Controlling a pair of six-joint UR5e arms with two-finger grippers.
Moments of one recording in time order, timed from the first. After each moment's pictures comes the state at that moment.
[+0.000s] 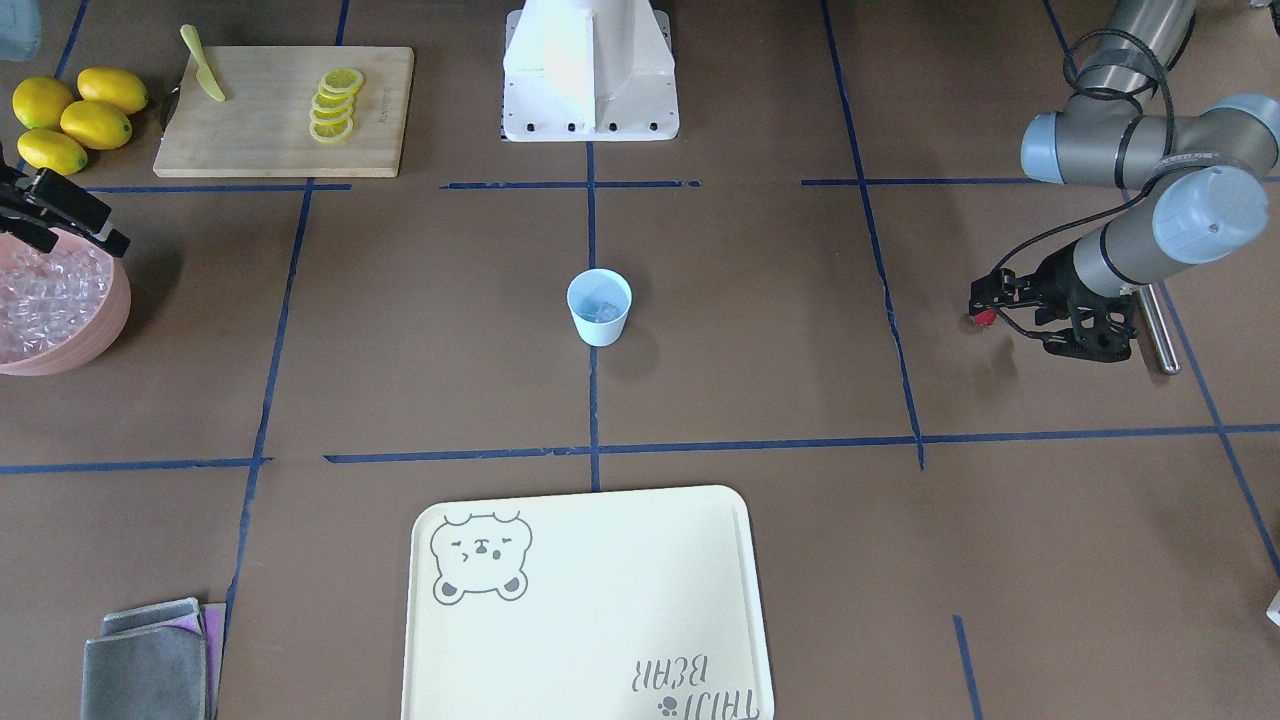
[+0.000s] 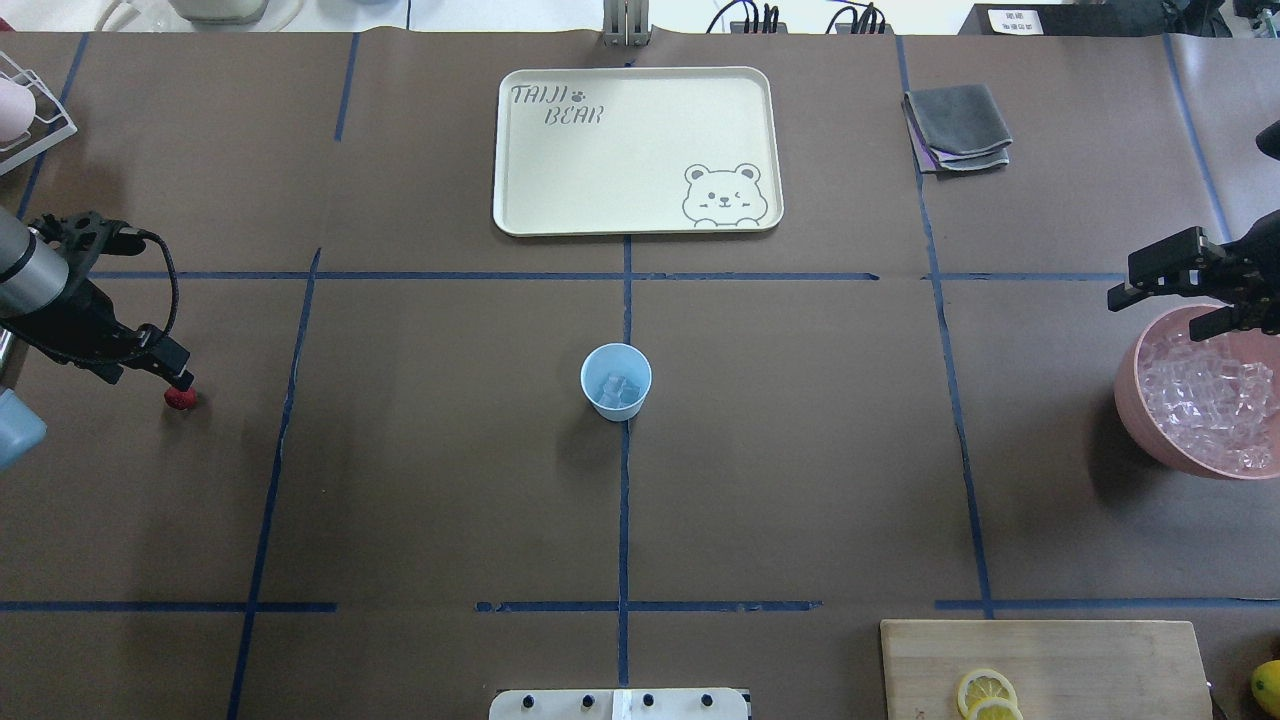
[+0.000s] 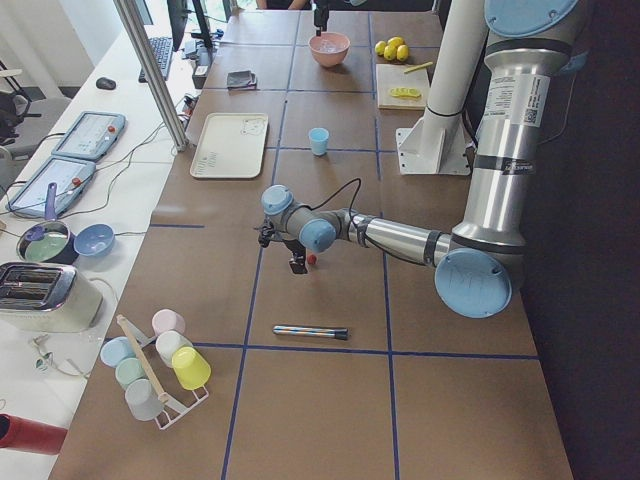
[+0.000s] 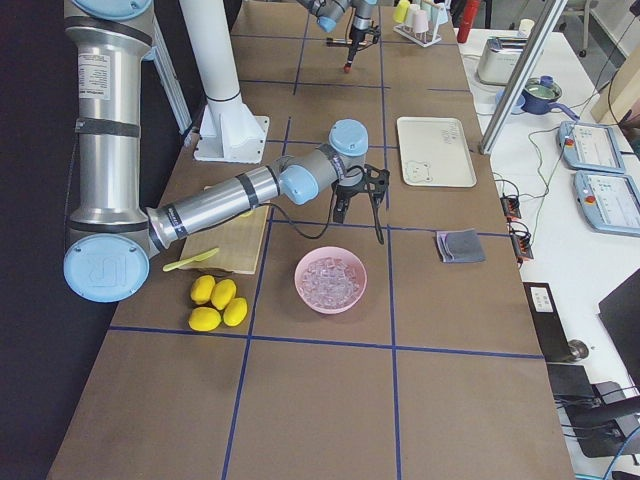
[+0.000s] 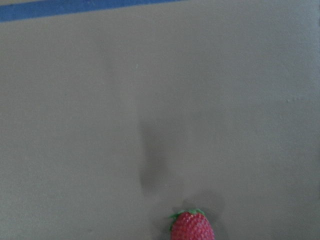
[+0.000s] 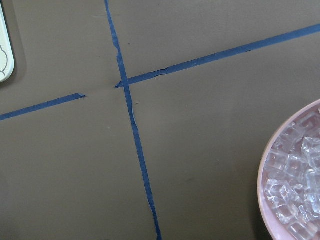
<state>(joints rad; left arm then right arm) -0.94 -1.69 -1.56 -1.88 -2.36 -0.57 1.14 -1.62 2.02 -1.36 2.42 0.96</state>
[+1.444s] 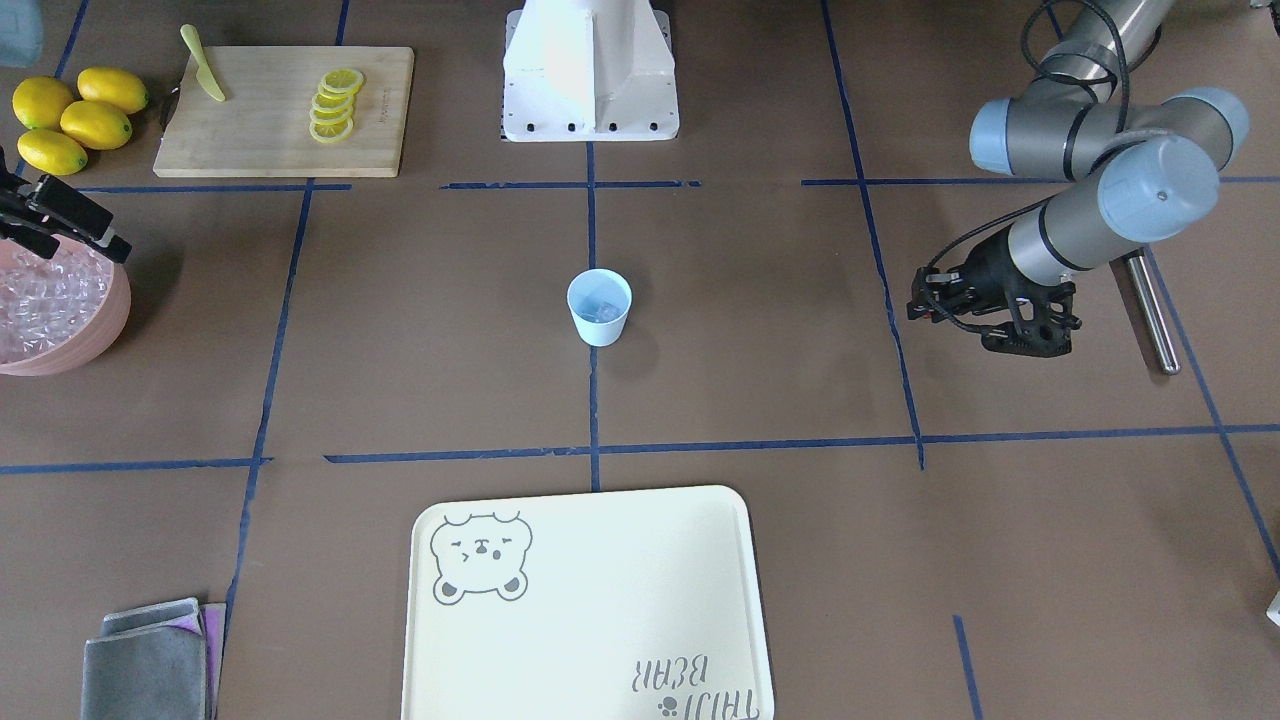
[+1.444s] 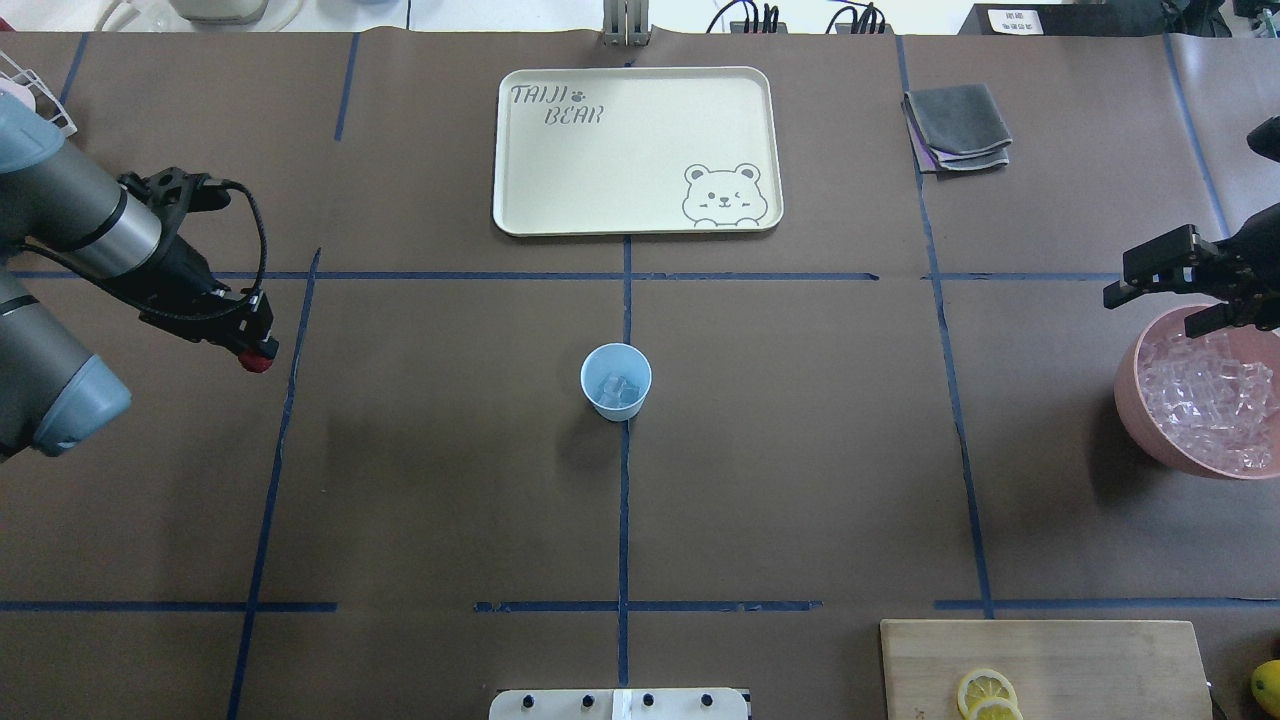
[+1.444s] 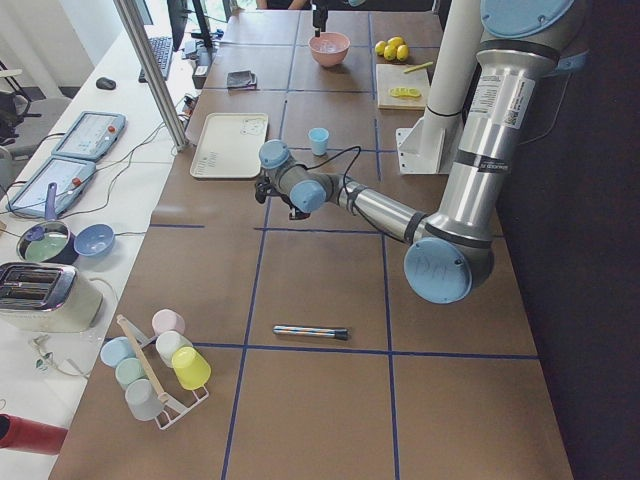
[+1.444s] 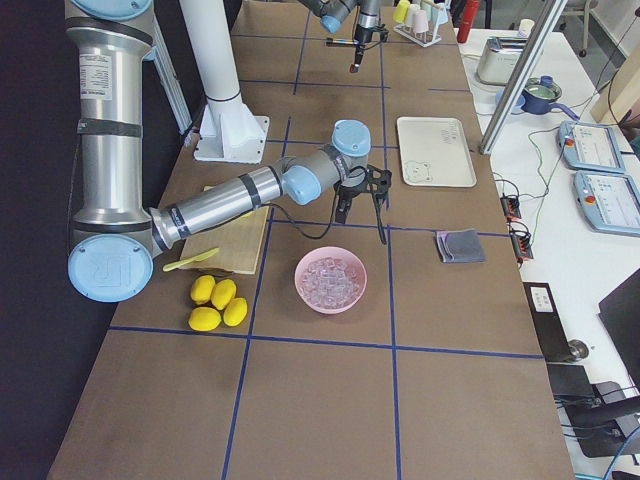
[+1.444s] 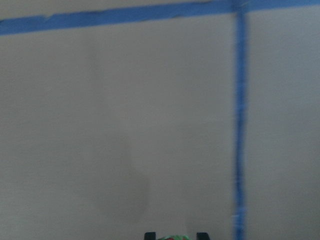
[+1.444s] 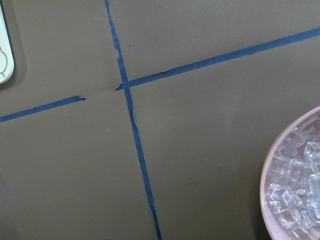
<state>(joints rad) -0.91 -1.88 -1.68 -1.87 -2.43 -0.93 1.14 -1.61 2.01 -1.36 2.42 0.96</state>
